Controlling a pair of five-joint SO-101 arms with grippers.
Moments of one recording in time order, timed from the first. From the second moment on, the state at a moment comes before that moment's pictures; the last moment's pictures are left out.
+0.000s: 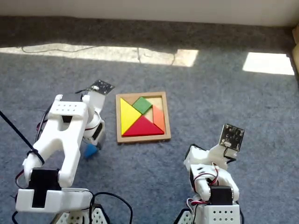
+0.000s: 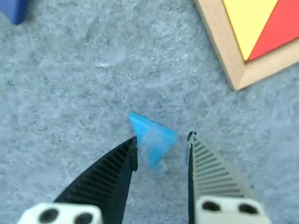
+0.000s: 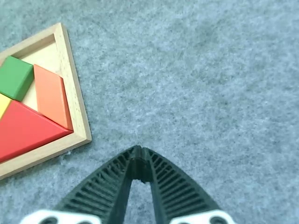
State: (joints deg) left arm -5.1 -4.8 35.2 72.9 -16.9; right arm -7.0 -103.4 96.0 61.8 -18.2
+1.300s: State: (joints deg) left arm 3.6 -4.0 34.2 63.6 -16.9; right arm -7.0 -103.4 96.0 61.8 -18.2
